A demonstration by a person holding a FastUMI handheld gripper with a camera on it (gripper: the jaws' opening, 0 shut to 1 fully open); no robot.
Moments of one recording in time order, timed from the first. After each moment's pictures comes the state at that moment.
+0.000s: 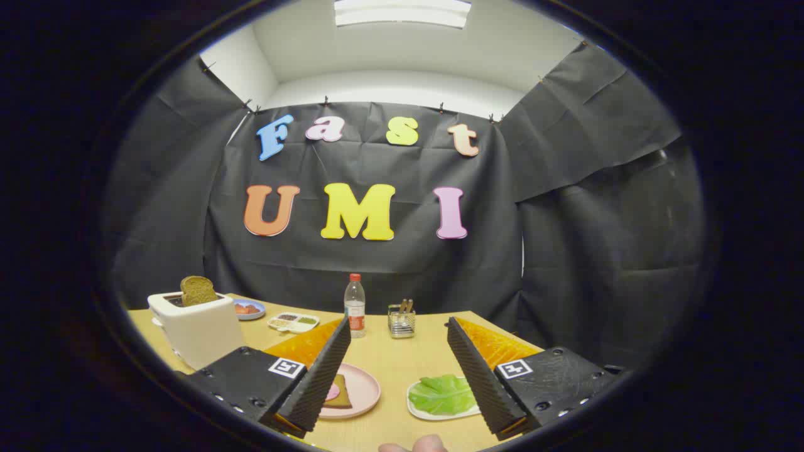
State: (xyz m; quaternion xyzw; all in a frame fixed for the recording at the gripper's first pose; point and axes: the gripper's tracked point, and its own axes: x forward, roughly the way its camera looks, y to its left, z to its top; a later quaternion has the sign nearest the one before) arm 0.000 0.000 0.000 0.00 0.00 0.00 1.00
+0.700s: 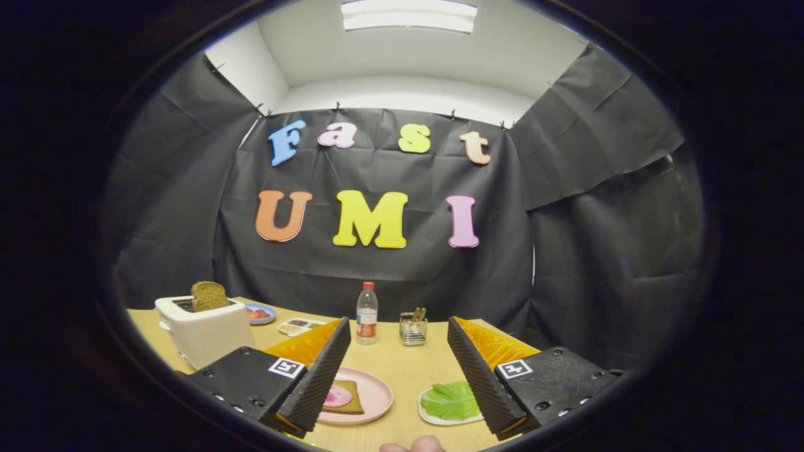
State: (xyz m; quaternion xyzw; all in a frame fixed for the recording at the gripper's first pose) arm 0.000 0.015 0.010 -0.01 -0.02 0.02 1.00
